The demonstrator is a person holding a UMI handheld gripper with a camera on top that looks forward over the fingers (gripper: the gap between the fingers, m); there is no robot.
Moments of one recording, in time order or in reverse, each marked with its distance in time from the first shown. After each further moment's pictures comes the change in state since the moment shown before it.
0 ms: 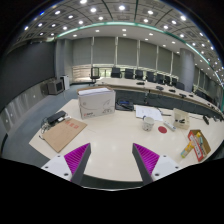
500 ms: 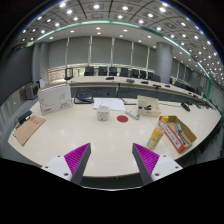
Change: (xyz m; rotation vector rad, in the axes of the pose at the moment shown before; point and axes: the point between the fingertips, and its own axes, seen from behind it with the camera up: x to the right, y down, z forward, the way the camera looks) arm 0.258 0.086 0.009 -0.007 0.224 0.103
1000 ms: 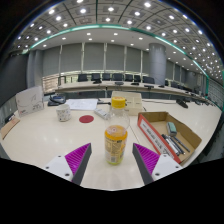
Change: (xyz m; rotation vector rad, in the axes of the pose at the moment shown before) arm 0.229 0.046 0.174 0.095 0.013 0.047
